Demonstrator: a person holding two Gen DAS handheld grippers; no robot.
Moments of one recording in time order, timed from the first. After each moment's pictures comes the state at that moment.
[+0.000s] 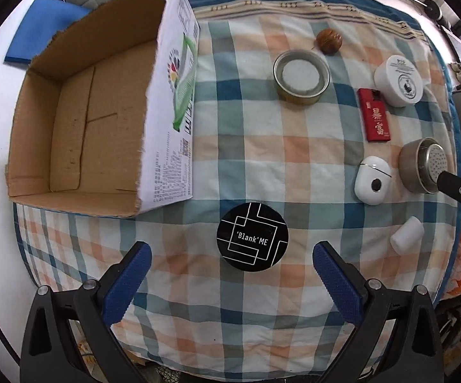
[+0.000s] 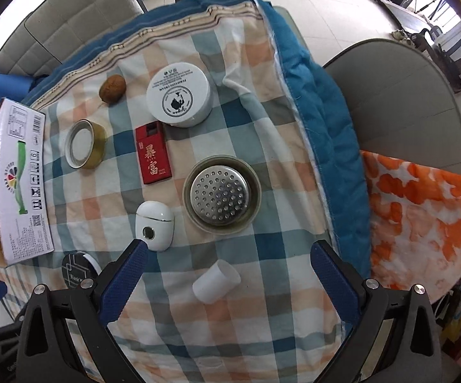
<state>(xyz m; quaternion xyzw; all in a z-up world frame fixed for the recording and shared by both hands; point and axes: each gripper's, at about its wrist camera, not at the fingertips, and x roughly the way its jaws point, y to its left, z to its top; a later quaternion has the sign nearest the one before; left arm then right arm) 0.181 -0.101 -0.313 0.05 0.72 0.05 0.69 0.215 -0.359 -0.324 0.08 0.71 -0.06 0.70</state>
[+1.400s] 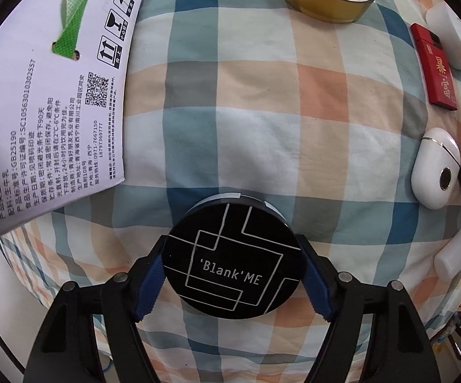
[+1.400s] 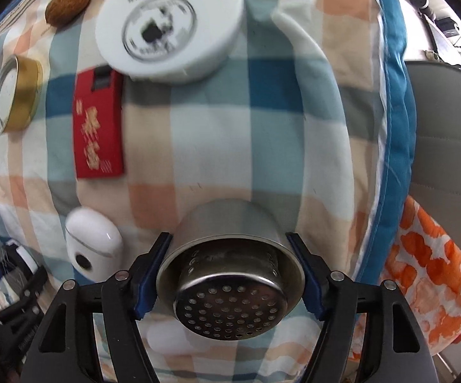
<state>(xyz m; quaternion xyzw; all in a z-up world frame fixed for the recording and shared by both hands) 0.171 -0.103 -0.472 0.03 0.78 0.05 0.63 0.257 -0.305 -0.495 -0.04 0.79 -0.02 0.61</state>
